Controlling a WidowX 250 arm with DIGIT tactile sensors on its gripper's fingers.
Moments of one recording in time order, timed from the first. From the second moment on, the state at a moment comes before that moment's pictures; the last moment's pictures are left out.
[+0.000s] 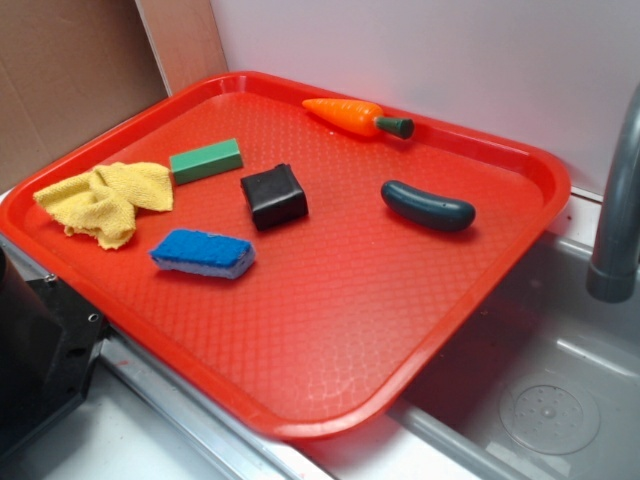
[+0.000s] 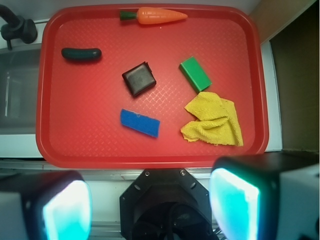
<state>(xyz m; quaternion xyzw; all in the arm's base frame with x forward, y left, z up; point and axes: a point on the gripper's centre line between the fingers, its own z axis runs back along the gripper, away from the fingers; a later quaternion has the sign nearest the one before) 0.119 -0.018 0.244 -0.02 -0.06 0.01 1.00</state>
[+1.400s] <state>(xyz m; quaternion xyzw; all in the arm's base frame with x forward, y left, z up) 0.226 -0.055 0.167 -0.06 -0.10 -0.35 0.93</state>
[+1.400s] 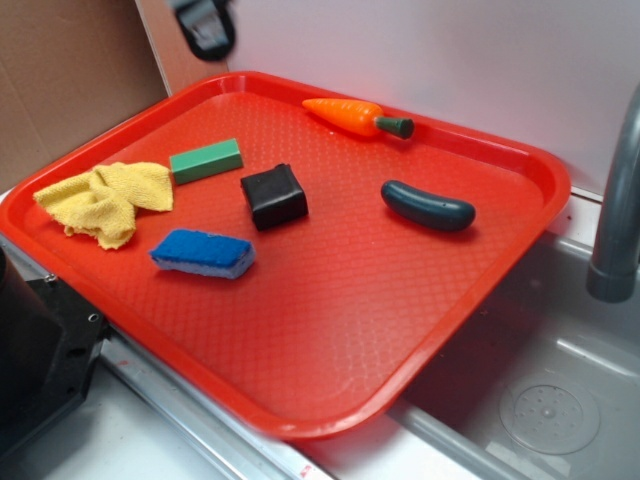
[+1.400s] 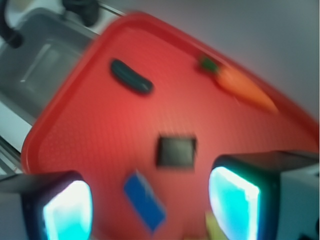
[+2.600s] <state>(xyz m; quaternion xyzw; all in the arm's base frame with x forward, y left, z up) 0.292 -0.112 0.032 -0.07 -0.04 -0.59 0.80</state>
